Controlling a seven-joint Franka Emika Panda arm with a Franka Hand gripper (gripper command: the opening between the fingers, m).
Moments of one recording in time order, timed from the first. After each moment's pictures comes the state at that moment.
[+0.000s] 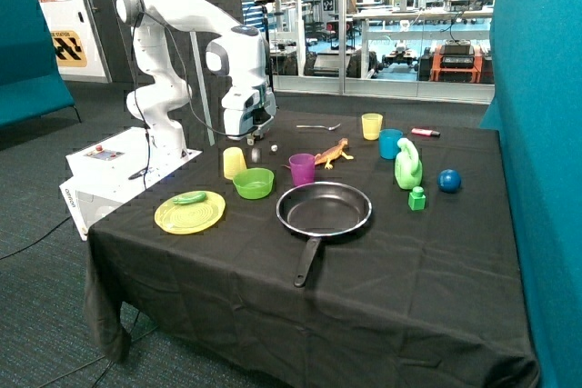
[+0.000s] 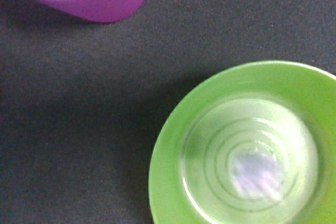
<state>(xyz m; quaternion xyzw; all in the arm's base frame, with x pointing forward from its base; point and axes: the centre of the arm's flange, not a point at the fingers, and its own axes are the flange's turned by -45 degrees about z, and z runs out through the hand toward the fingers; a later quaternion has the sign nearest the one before) 0.525 -0.185 0.421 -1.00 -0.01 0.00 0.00</state>
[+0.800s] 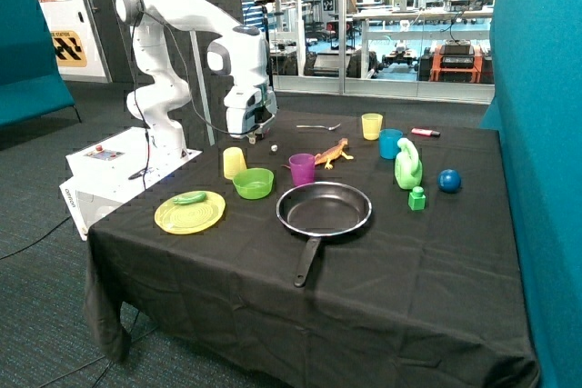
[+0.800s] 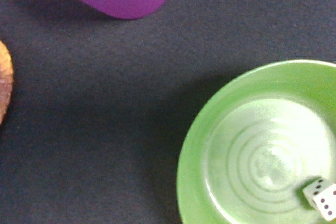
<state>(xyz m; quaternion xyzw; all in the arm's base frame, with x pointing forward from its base) 0.523 -0.170 0.420 -1.00 -0.02 0.00 0.00</state>
